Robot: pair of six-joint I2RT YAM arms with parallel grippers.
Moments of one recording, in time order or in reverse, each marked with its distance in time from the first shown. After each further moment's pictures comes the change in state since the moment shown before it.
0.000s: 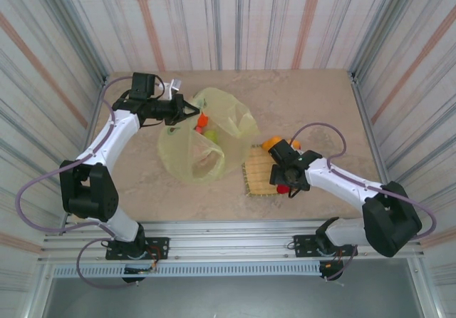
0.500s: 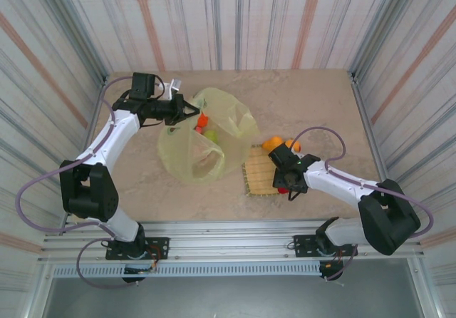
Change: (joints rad) left arm 0.000 0.000 0.000 0.000 0.000 0.000; right arm -0.004 0.009 -0.060 0.068 0.014 0.013
